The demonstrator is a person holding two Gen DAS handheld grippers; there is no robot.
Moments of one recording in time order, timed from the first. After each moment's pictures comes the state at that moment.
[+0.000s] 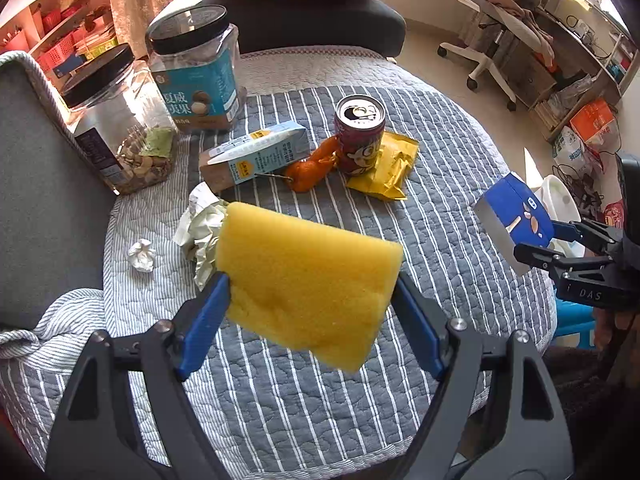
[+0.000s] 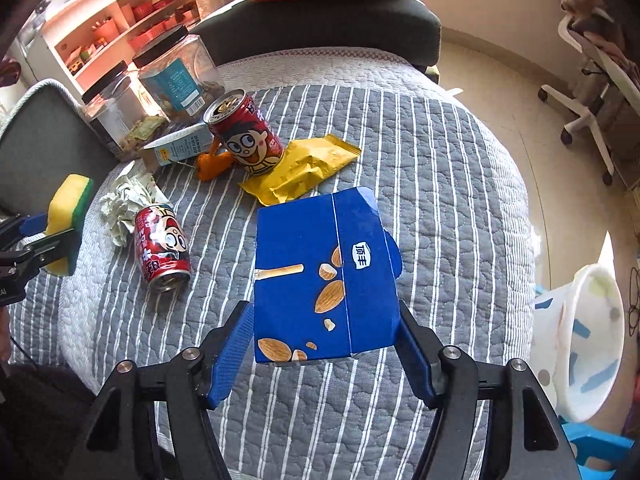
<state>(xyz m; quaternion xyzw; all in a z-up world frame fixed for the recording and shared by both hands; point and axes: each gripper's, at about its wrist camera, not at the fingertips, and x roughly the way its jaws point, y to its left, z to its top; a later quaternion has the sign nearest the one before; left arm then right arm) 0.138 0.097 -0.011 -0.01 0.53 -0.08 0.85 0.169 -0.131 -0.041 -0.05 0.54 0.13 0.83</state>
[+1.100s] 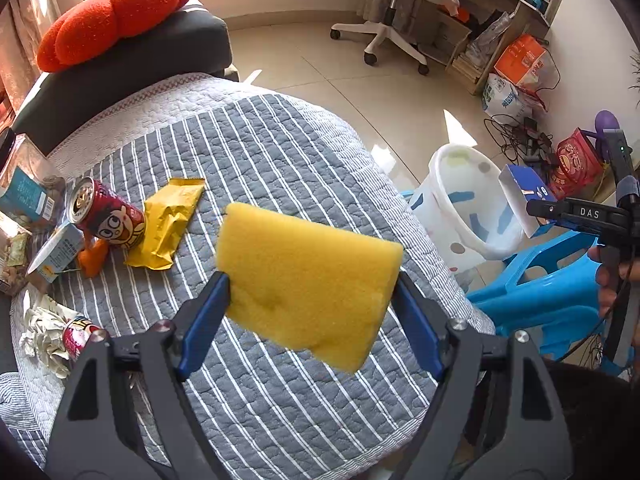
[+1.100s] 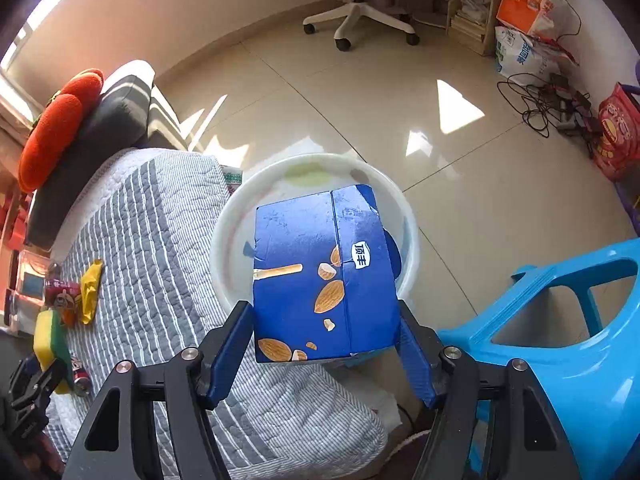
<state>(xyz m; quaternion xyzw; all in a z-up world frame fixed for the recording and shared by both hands) 0.158 -0.118 -0.007 0.06 0.50 -0.20 0.84 0.124 -0.443 -0.034 0.20 0.53 -0.13 0.81</state>
